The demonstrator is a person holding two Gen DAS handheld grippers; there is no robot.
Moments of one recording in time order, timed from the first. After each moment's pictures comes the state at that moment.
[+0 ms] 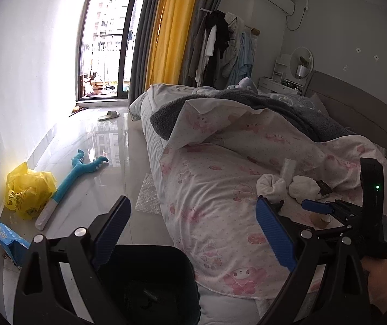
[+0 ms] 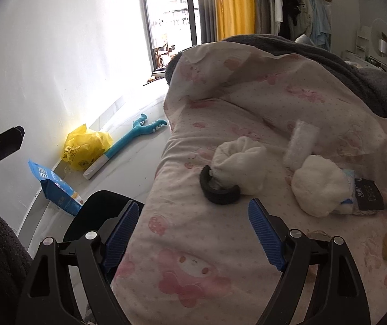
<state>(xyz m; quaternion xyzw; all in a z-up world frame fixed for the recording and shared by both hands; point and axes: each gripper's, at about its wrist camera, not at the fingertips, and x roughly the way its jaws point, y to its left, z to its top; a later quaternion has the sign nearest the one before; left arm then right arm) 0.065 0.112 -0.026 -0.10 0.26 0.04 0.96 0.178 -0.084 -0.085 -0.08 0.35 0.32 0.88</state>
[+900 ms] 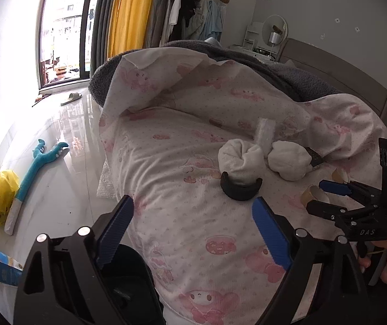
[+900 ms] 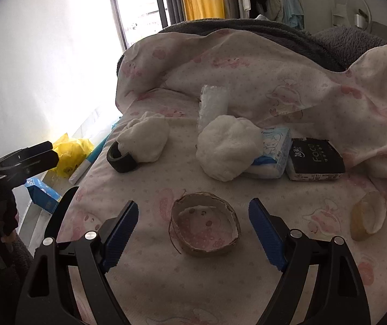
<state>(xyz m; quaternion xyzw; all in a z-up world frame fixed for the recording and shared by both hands) 0.148 0.050 -0.083 -0.07 0.33 -0.05 0.94 0.208 -0.183 -0.112 -0.04 0.37 0.29 0.88</state>
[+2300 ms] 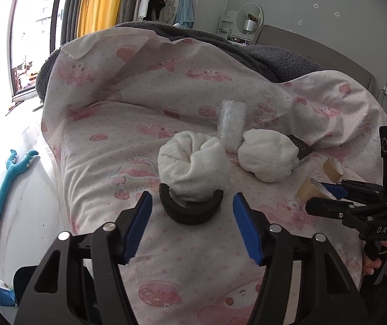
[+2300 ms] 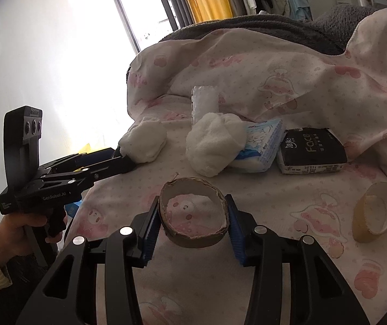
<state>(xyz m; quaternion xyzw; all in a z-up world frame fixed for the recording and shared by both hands) 0.198 -0.006 -0.108 -0.05 0.34 -0.12 0.93 0.217 -0.222 -0.119 0.02 0.37 0.34 0.86</state>
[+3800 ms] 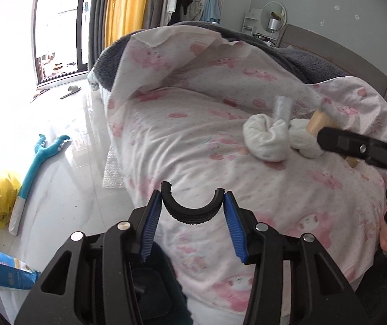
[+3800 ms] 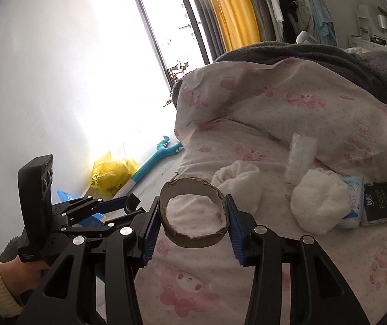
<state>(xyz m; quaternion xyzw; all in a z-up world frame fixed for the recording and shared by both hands) 0.147 0.082 -0.105 -0.06 0.36 -0.05 0.93 0.198 -0.110 -0.061 0.02 0.34 0.38 0.86</state>
